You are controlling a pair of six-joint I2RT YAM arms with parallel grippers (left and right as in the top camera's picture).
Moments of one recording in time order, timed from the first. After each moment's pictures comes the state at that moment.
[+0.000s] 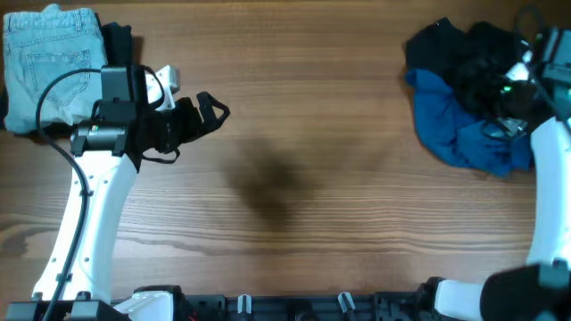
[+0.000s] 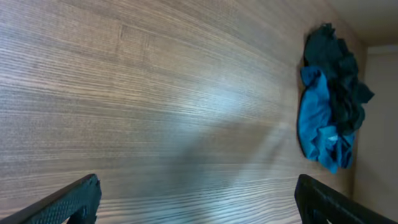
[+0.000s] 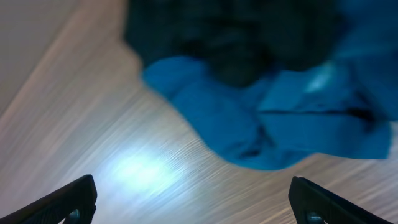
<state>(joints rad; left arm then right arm) 0.00 1.40 1.15 -0.77 0.50 -0.41 -0.31 1.55 1.46 -0.96 -0.13 0.49</state>
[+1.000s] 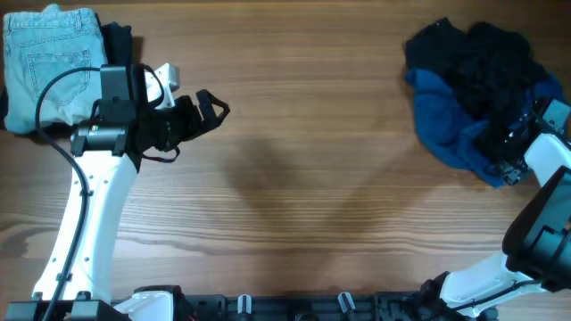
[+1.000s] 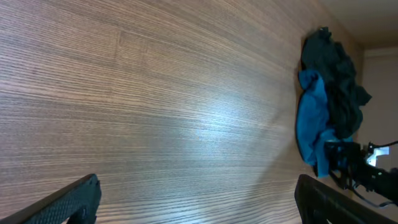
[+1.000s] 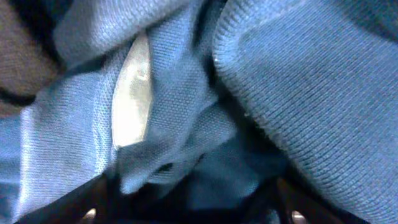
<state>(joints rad) 0.00 1.40 1.15 -0.75 0.50 -0.42 -0.54 1.83 1.05 -0.47 -0.02 0.33</state>
